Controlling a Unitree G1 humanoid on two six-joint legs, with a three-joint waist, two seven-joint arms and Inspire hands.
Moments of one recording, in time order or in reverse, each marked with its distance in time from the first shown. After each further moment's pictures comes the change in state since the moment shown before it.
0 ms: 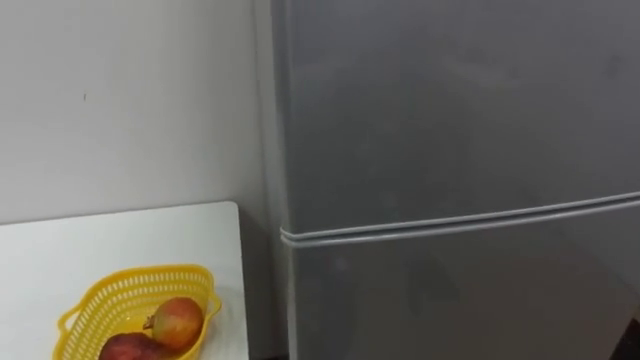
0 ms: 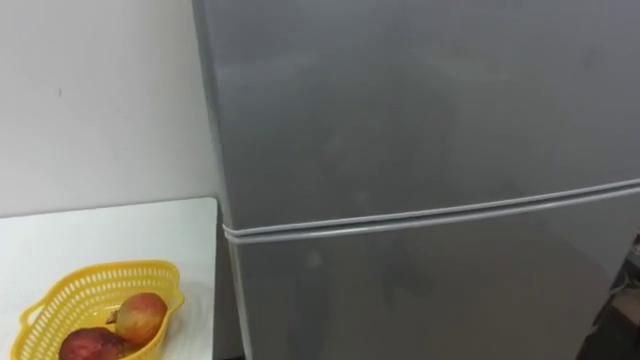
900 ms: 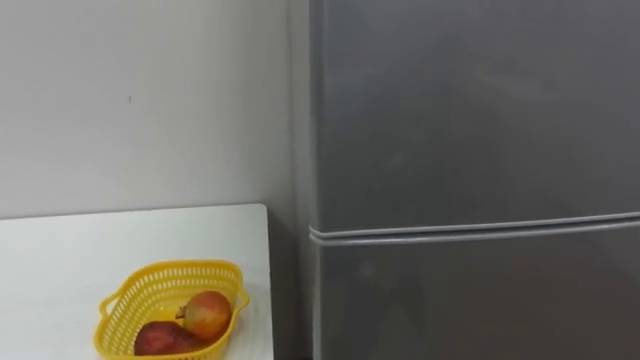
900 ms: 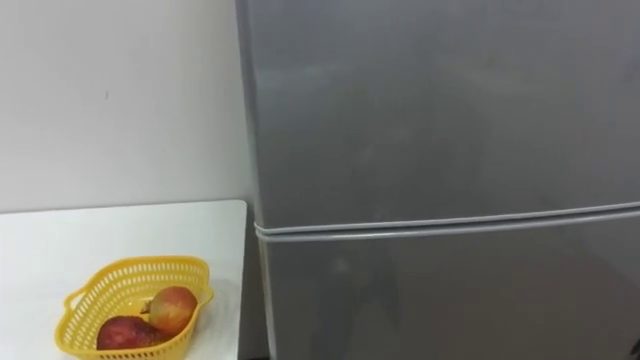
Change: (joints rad) left arm 0.007 -0.024 -0.022 0.003 0.015 0.095 -0.079; right arm -0.057 0.023 0.144 0.296 -0.229 0.099 0.249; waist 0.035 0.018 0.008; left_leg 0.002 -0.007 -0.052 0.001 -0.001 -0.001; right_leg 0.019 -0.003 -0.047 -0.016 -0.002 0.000
